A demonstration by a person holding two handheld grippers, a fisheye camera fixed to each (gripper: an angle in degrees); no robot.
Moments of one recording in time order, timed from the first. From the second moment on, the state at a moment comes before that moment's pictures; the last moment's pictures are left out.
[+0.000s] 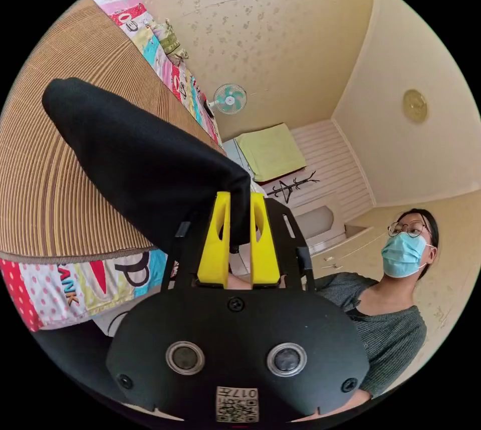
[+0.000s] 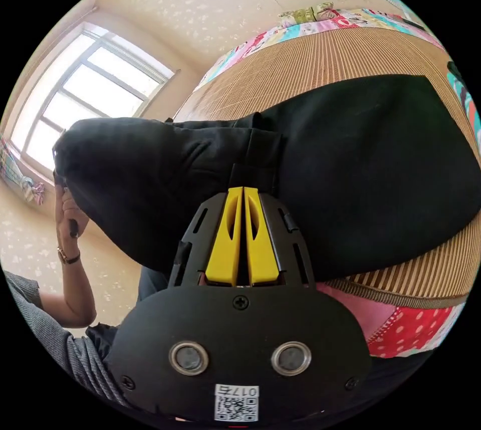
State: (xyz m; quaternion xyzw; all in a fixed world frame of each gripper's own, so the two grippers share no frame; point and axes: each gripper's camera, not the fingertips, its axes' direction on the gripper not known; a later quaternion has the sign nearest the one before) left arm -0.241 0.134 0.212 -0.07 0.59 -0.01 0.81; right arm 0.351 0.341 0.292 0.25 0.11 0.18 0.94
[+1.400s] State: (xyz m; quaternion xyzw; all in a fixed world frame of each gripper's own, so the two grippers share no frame) left arm -0.201 0.346 0.402 -0.12 0.28 0.01 0.95; right arm 0.490 0.456 0.138 0.28 0.03 0.29 0.91
